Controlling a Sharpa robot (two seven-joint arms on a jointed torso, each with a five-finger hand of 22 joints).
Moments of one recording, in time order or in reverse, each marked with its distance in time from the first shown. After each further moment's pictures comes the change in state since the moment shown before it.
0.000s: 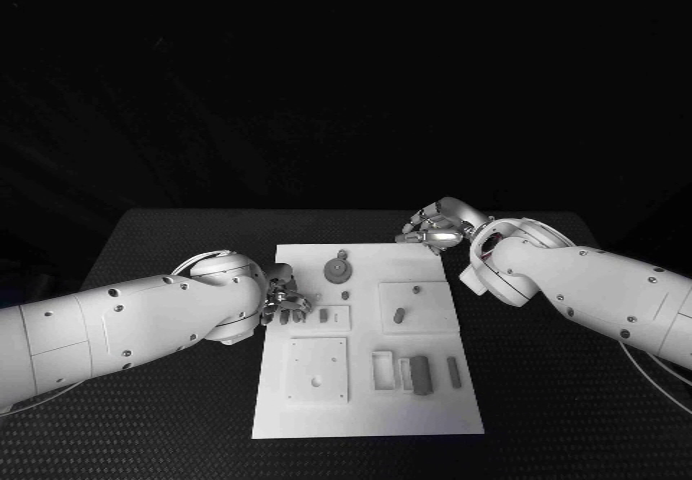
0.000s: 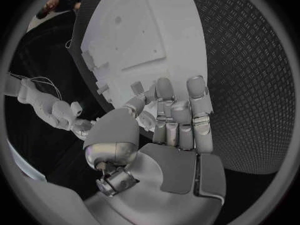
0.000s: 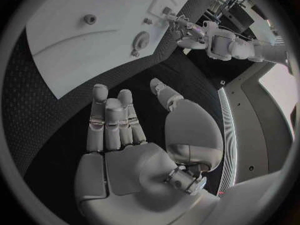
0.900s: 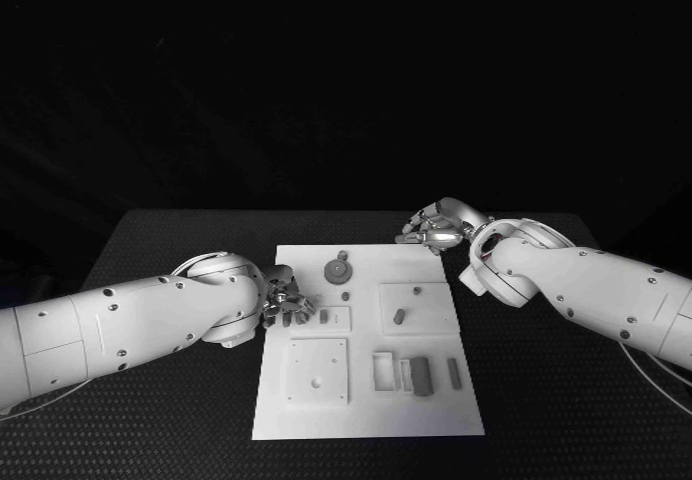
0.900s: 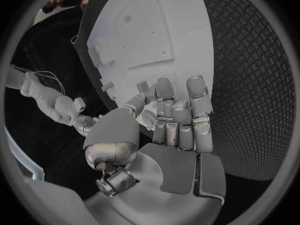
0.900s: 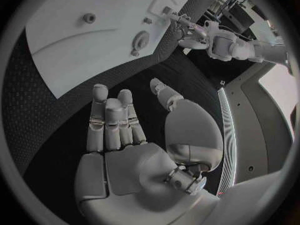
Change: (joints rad) left arm 0.002 -0.013 0.003 0.019 0.050 -0.006 0.015; left_hand 0.000 -0.006 -0.010 -0.001 0.012 0.001 0.001 0.002 0.000 0.000 0.000 0.000 0.000 -0.001 0.000 0.005 -0.001 0.000 -0.004 0.000 0.000 0.000; right arm 0.002 0.001 0.000 0.000 -0.003 -0.002 0.000; right_hand 0.000 0.000 0.003 -0.003 0.000 0.003 -0.001 0.000 0.000 0.000 0.000 0.000 0.000 0.001 -0.001 0.000 0.001 0.000 0.000 0.000 0.000 0.000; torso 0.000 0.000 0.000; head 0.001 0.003
